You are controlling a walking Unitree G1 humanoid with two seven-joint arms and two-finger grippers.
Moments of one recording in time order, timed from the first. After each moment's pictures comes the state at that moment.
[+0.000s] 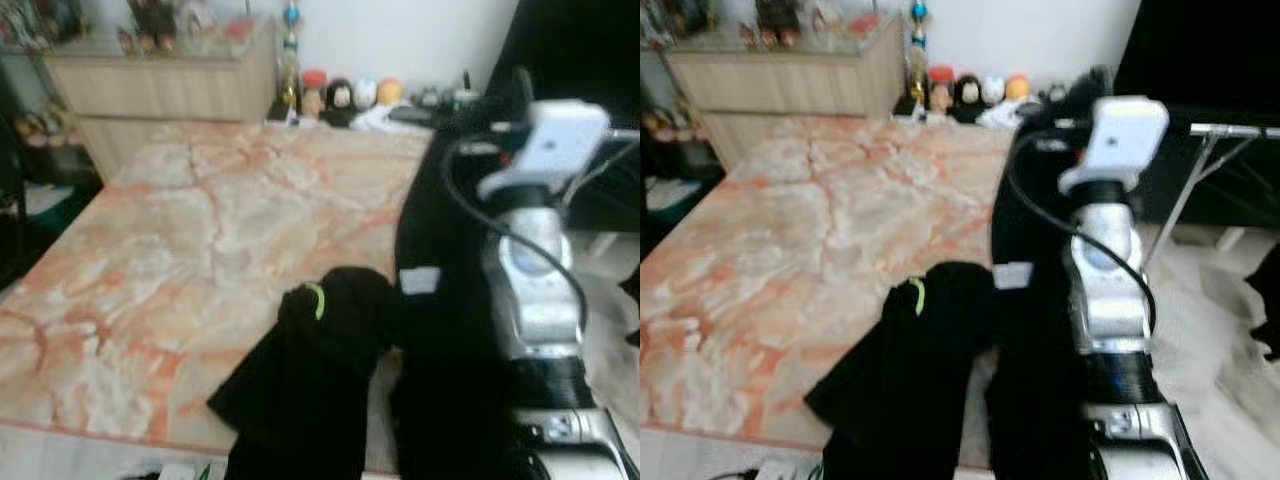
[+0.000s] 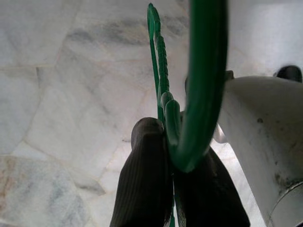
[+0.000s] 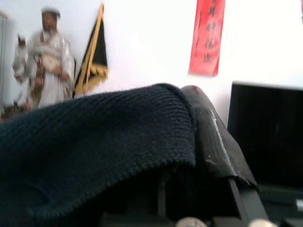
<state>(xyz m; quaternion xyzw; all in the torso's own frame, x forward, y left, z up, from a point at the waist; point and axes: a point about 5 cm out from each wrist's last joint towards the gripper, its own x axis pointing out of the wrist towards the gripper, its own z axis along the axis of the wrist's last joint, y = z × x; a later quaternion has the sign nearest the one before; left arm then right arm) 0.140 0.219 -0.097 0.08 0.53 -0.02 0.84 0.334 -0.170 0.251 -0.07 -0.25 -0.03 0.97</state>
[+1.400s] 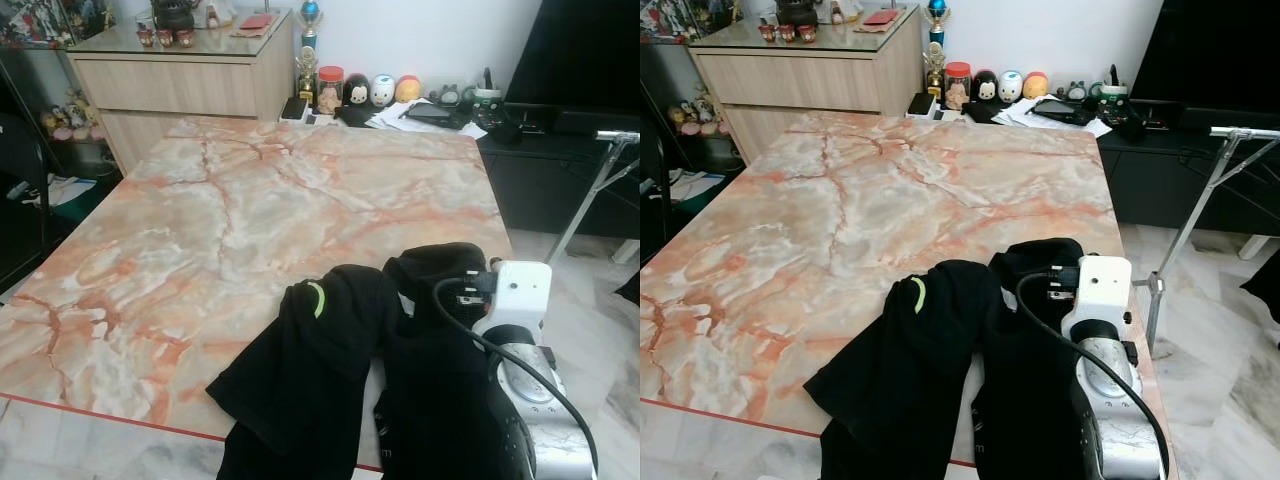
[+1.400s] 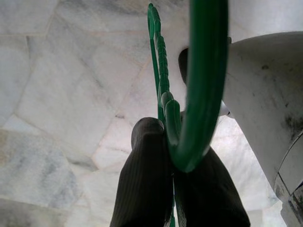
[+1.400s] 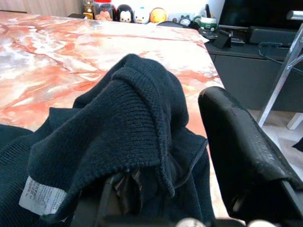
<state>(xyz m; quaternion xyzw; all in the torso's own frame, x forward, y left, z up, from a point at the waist) 0.121 0.226 -0.102 0.09 0.55 -0.03 0.83 0.267 -0.187 0.128 -0.05 0.05 -0.08 0.99</state>
